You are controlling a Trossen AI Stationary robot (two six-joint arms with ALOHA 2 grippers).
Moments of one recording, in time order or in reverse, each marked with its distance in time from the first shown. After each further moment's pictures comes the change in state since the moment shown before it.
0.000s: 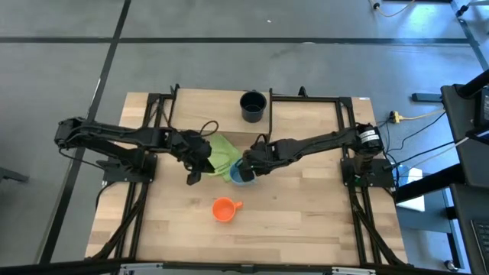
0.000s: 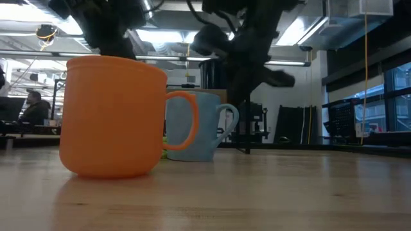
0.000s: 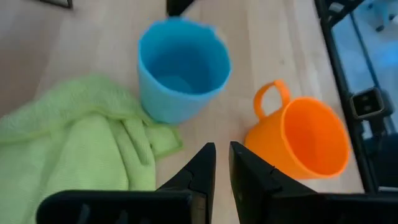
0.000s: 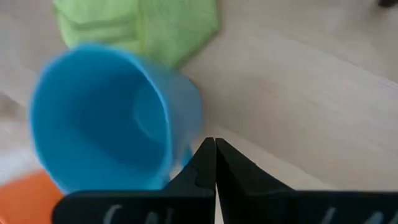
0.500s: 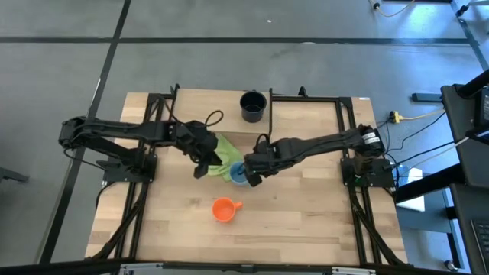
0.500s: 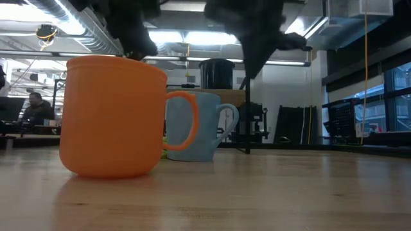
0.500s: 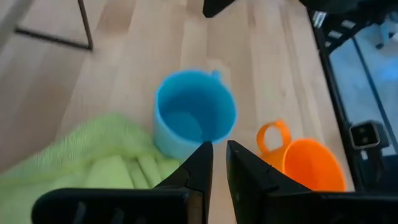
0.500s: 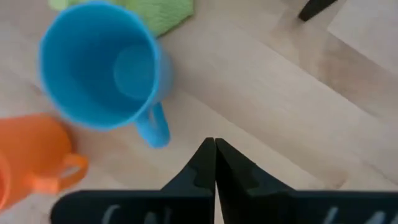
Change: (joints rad) left arm 0.057 0.081 0.128 -0.024 0.009 0.032; right arm 0.063 0.001 0.241 -0.410 0.060 -0.072
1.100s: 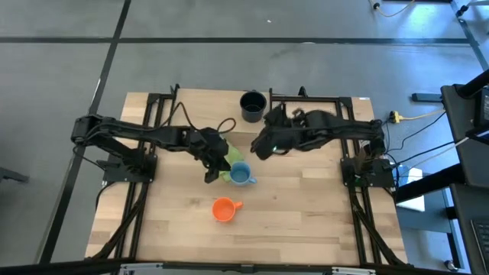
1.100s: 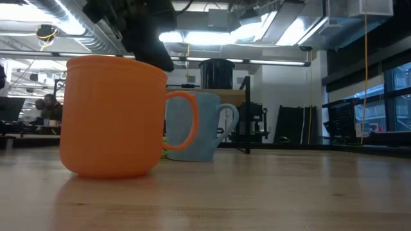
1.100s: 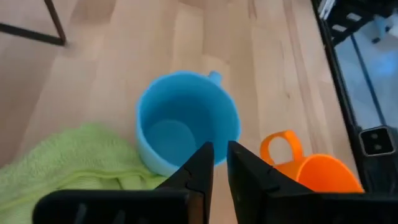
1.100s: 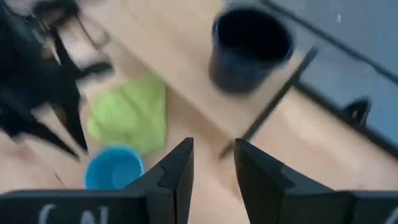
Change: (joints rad) left arm -0.027 0.170 0.020 0.134 0.006 -0.022; right arm 0.010 -0.004 0.597 -0.407 0.443 -0.237
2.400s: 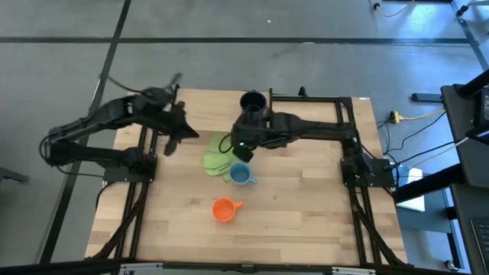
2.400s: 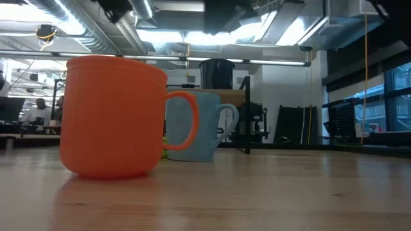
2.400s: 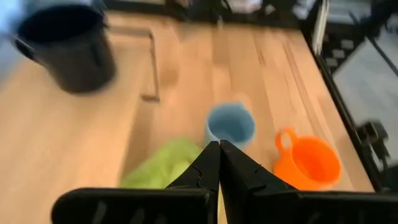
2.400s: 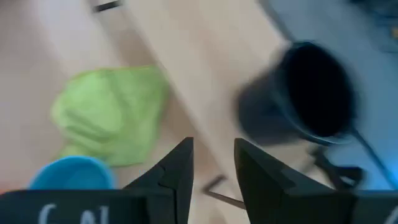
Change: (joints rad) left arm 0.297 -0.443 0.212 -0.551 0.102 0.347; right arm -0.101 0.197 0.070 0.155 -0.038 -0.438
